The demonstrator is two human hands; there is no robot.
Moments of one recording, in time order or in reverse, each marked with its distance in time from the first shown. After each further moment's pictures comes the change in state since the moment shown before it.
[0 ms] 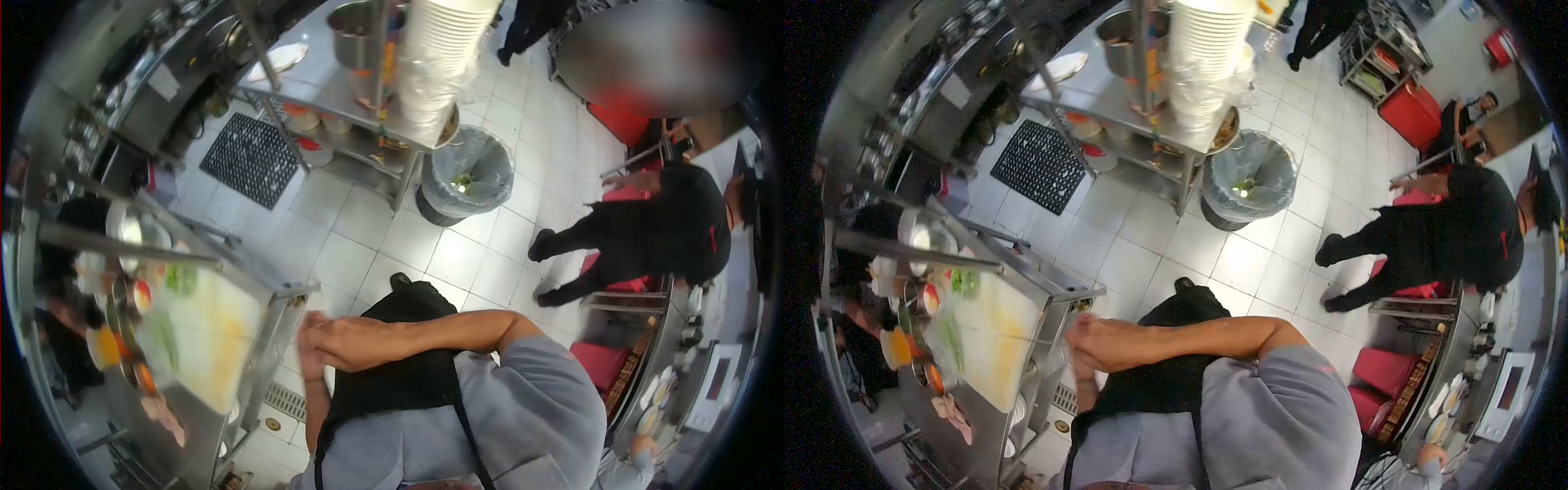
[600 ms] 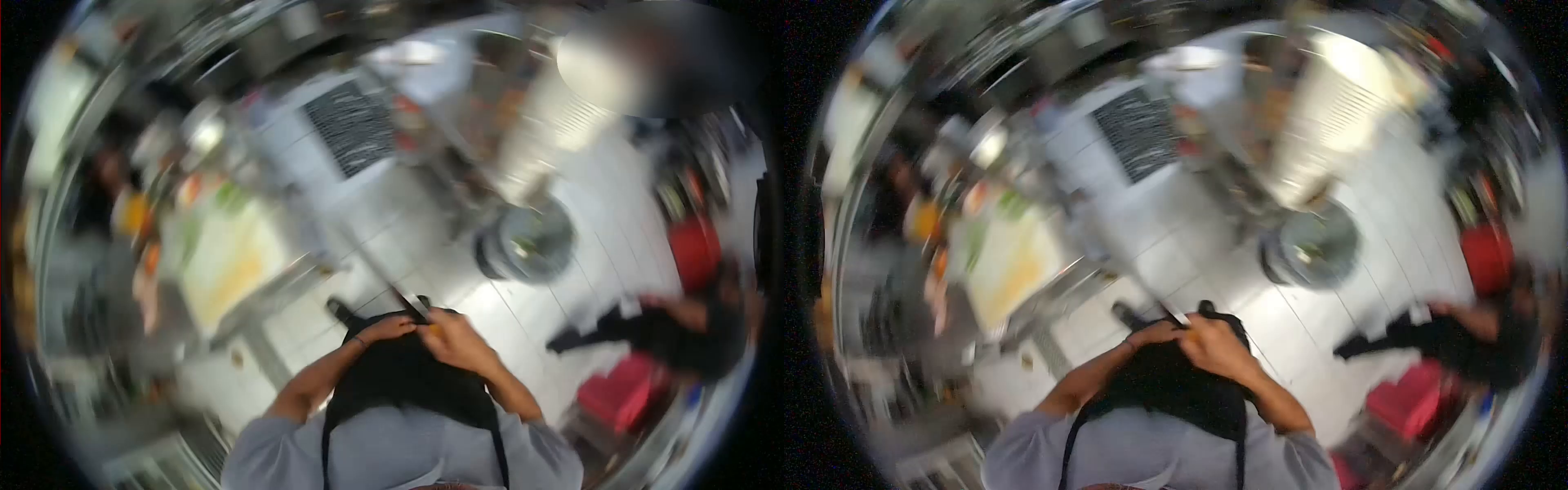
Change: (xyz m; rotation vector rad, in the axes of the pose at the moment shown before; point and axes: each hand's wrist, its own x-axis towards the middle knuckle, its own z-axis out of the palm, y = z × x) left_hand 0.050 -0.142 0.073 0.474 -0.961 -0.318; right_hand -0.111 0.046 -0.095 -0.034 0.213 0.241
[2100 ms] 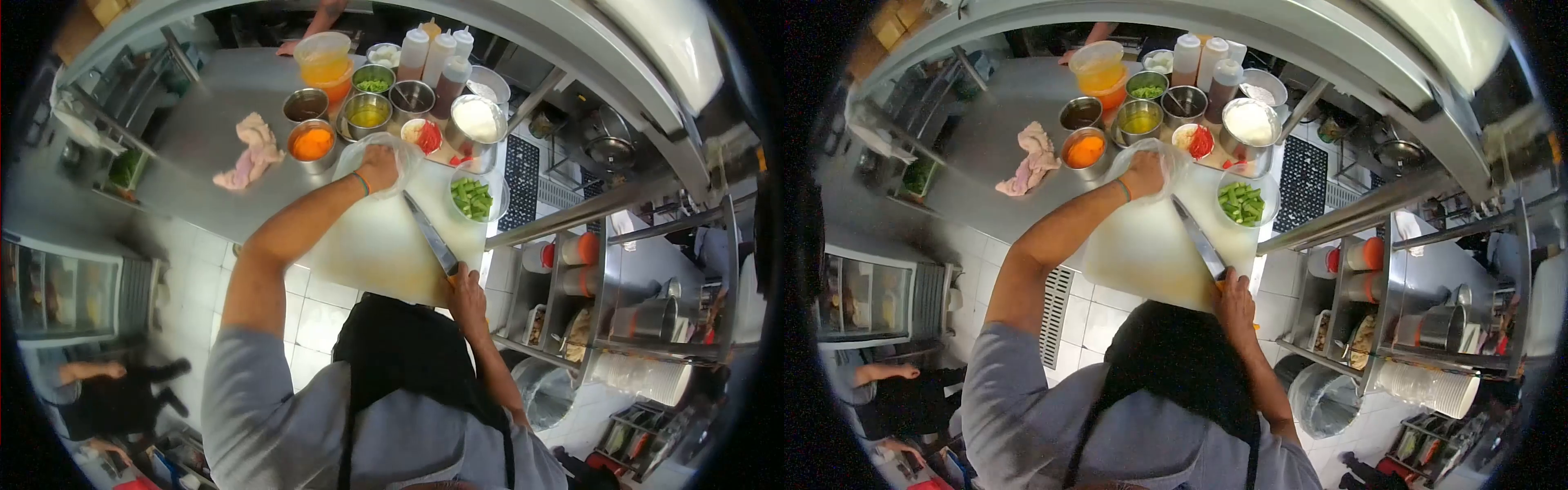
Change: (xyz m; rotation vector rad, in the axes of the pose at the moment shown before) left_hand -0.398 0.050 -0.371 1.028 1.167 -0.772; right_hand 0.273 -0.040 0.282 -0.720 -0.215 -0.275
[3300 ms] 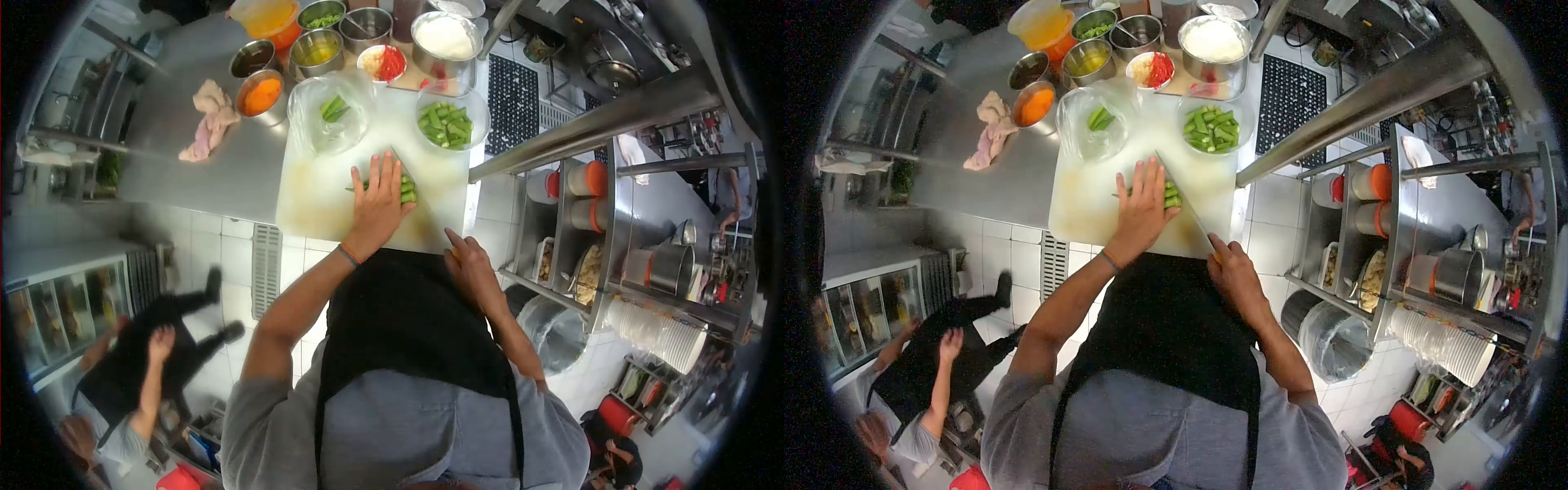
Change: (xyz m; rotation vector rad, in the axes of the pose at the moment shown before) left_hand -0.134 0.166 0.042 -0.160 0.346 -0.081; right_hand -0.038 0.030 -0.054 0.277 -0.241 -0.059
